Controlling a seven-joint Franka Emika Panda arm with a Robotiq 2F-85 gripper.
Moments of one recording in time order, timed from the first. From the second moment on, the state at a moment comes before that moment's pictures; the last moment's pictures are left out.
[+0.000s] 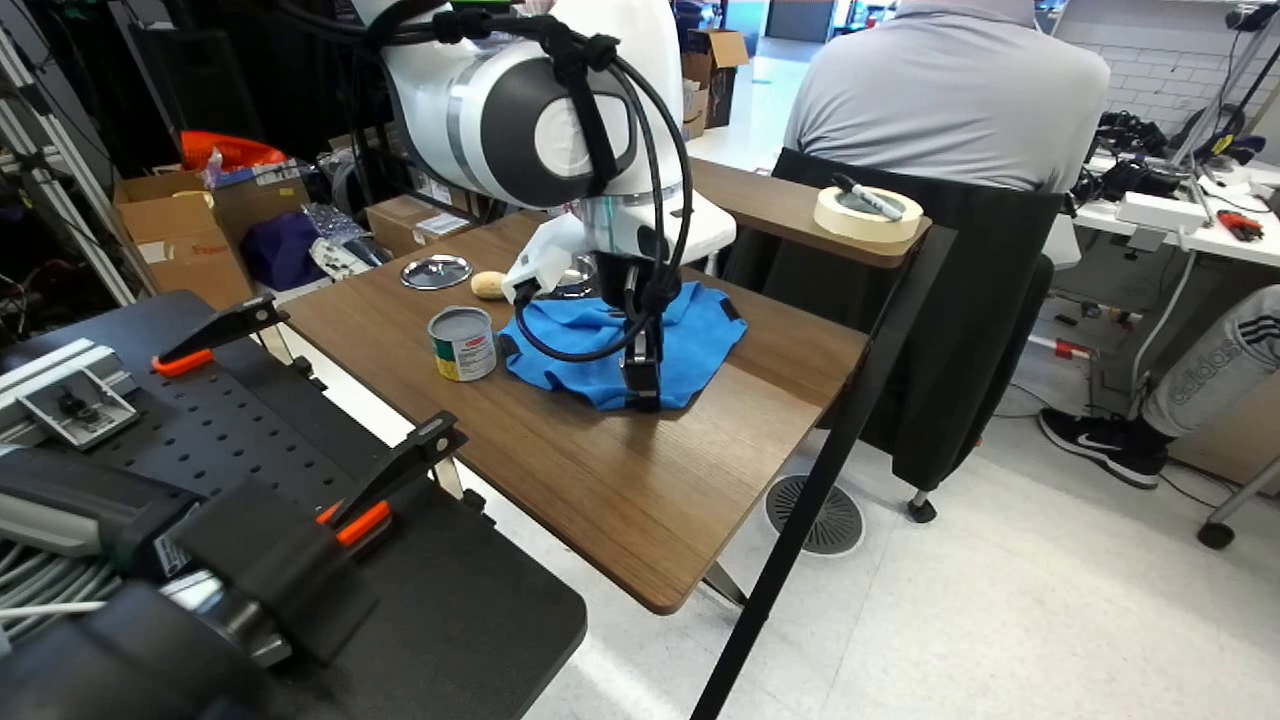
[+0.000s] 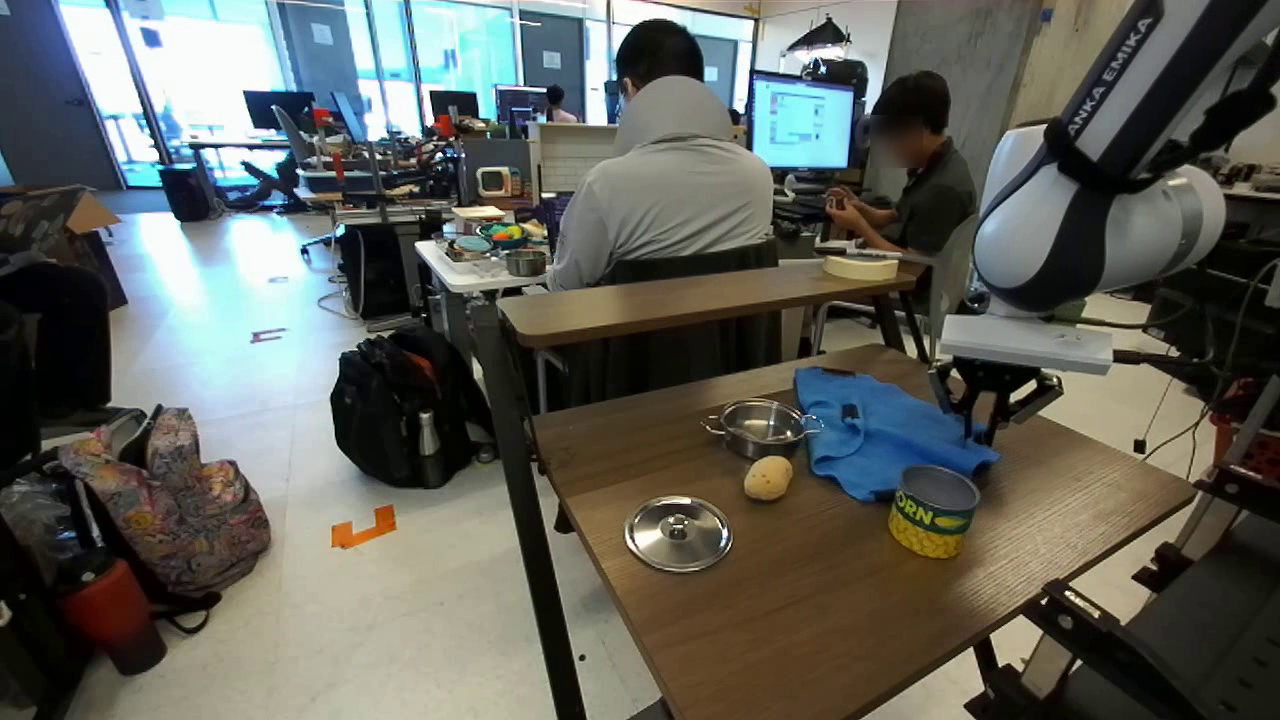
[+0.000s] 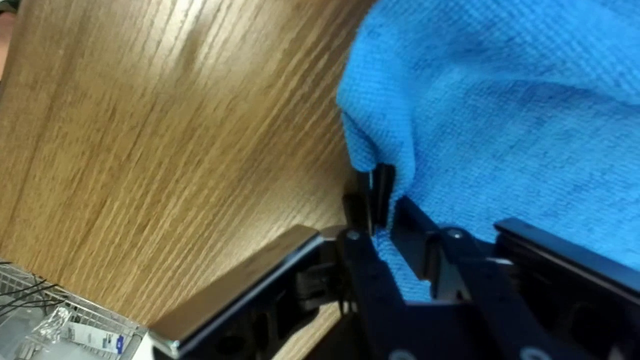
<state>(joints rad) 0.04 0.82 -0.25 -2.00 0.05 2.82 0.78</state>
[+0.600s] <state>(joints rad) -0.02 0.79 -0.25 -2.00 0.14 2.82 0.72</state>
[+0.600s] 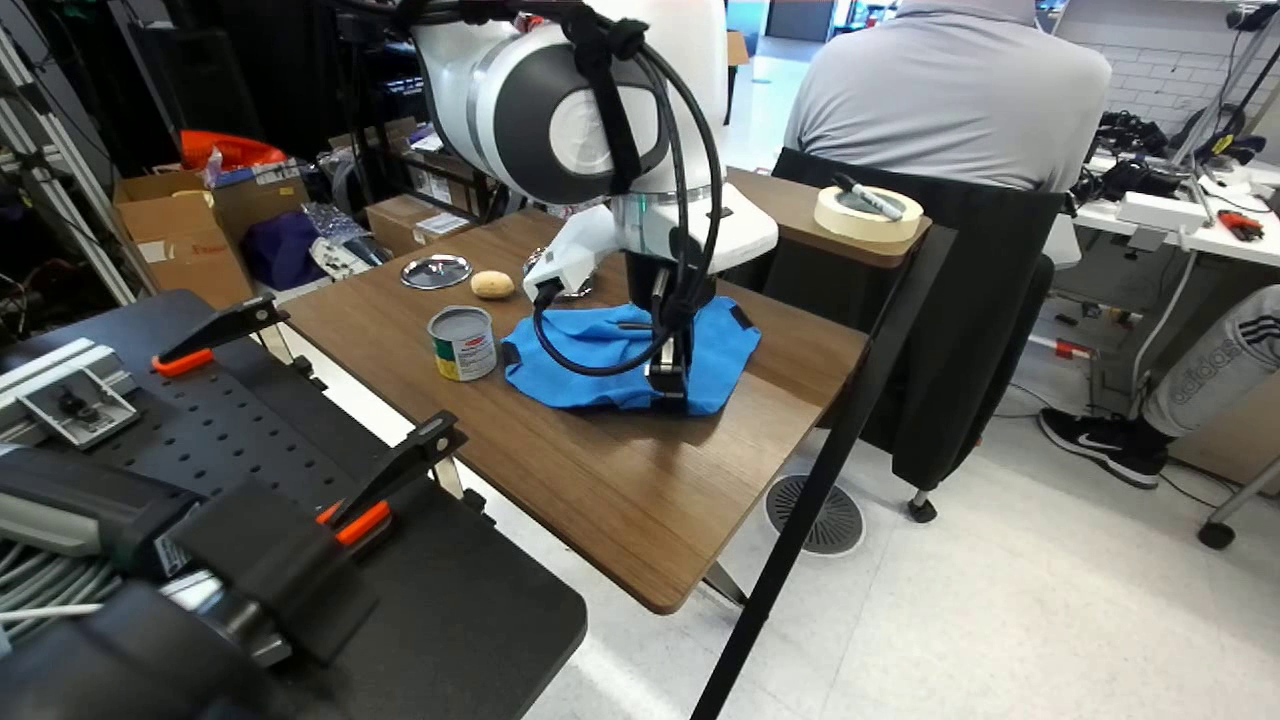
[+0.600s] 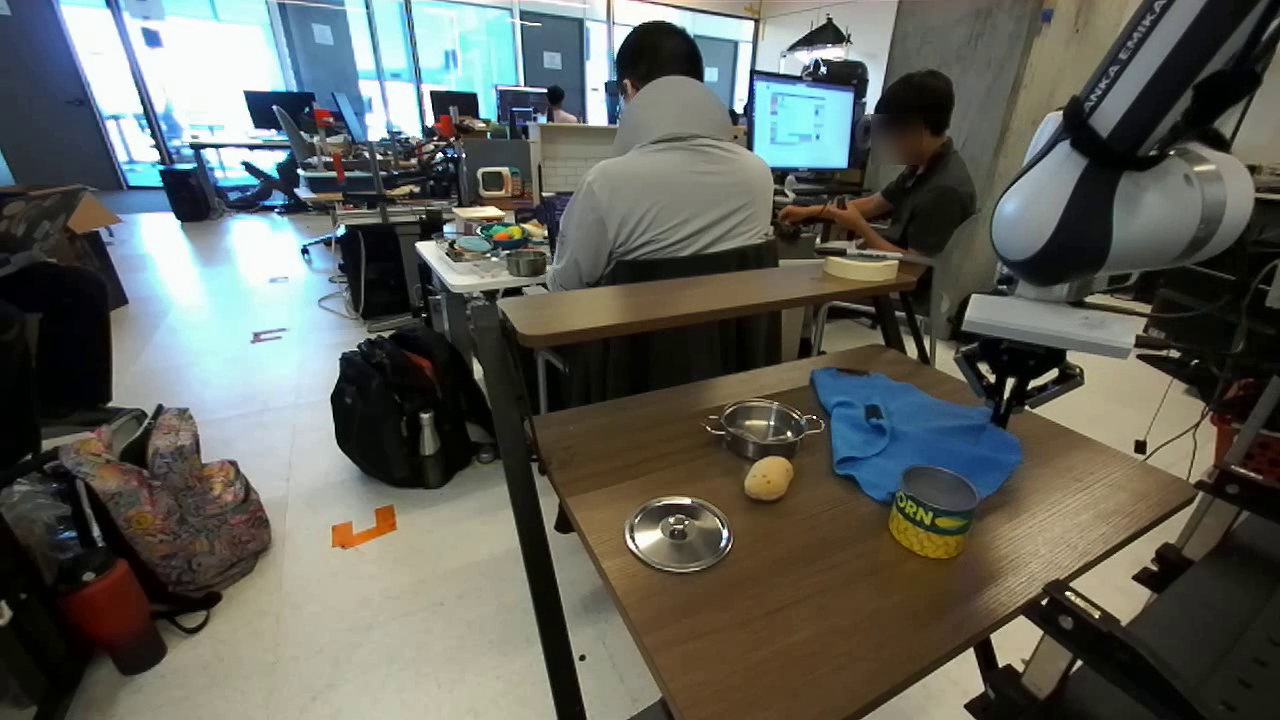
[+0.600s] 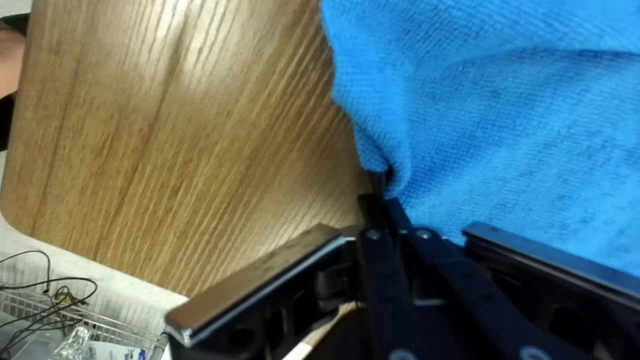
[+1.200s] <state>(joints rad) -0.05 0.55 -0.25 -2.17 0.17 2.82 0.64</state>
